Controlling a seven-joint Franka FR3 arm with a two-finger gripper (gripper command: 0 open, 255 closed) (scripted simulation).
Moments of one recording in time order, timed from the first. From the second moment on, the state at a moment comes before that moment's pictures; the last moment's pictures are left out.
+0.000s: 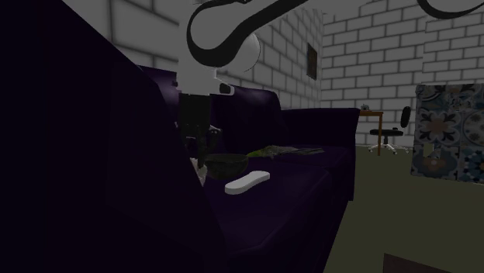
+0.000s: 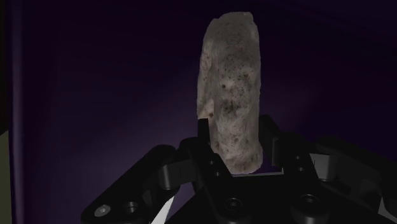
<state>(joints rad) -0.19 0.27 0.38 -1.75 -0.18 2.13 1.46</state>
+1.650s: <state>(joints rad) -0.20 0.25 0.39 -1.46 -0.15 1.82 1.41</state>
